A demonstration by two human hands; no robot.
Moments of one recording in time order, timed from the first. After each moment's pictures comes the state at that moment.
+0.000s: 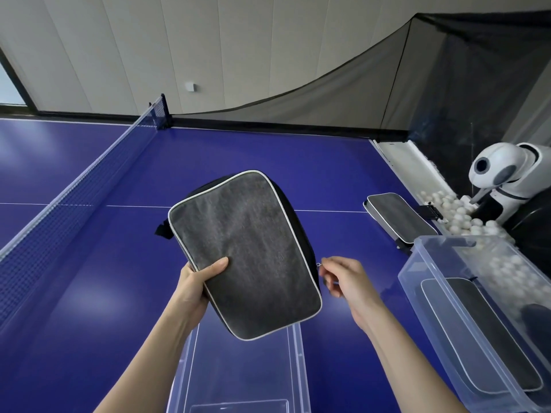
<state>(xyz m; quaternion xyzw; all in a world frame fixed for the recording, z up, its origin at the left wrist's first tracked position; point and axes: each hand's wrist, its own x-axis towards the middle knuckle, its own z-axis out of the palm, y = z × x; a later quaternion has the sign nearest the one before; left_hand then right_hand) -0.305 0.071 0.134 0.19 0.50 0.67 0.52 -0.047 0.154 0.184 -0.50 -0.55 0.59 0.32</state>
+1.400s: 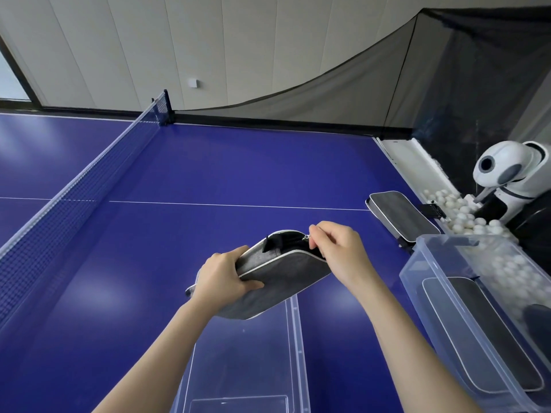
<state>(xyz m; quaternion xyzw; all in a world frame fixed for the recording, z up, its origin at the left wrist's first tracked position) -0.277 0.087 0.150 0.57 0.76 0.28 0.16 -0.070 0.160 0.229 -0.45 -0.75 0.36 0.33</state>
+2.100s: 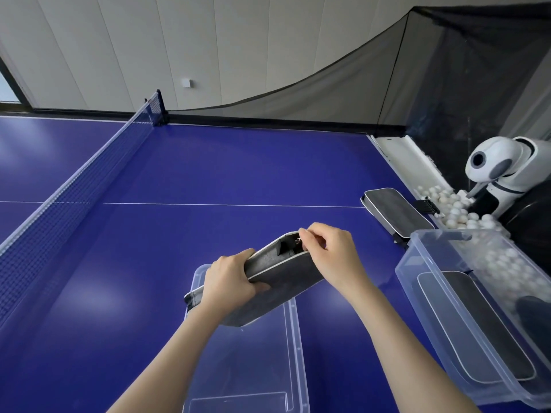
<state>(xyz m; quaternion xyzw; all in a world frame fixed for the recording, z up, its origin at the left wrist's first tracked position) -0.259 0.089 0.146 0.59 0.76 0.26 0.12 -0.073 0.153 0.221 -0.45 -0.79 0.26 0.32</state>
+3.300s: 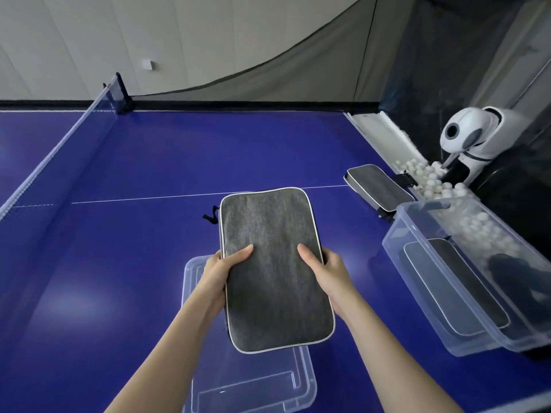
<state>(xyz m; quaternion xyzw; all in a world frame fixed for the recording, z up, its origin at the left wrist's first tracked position) -0.273 0.090 0.133 0.20 0.53 0.55 0.61 -0.070 0.134 0.140 -0.54 -0.49 0.59 0.36</state>
